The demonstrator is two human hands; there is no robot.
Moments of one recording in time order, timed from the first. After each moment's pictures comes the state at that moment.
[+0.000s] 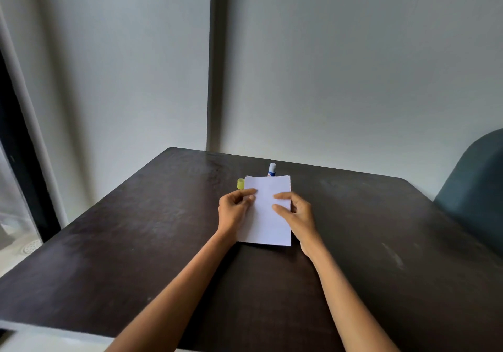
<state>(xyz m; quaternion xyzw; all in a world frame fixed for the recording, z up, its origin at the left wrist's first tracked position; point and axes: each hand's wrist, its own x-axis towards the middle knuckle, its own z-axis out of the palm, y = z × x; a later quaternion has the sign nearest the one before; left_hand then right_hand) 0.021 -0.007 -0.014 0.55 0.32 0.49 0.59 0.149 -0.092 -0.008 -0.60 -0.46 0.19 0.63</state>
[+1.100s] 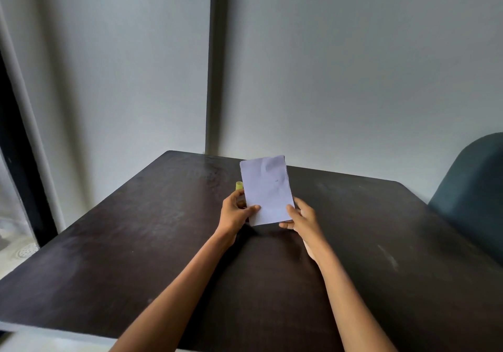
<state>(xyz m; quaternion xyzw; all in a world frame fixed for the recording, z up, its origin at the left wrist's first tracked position) 0.019 -0.006 -0.013 0.59 0.28 0.45 0.61 0.164 -0.100 -0.010 -0.62 -0.39 0.28 0.62</state>
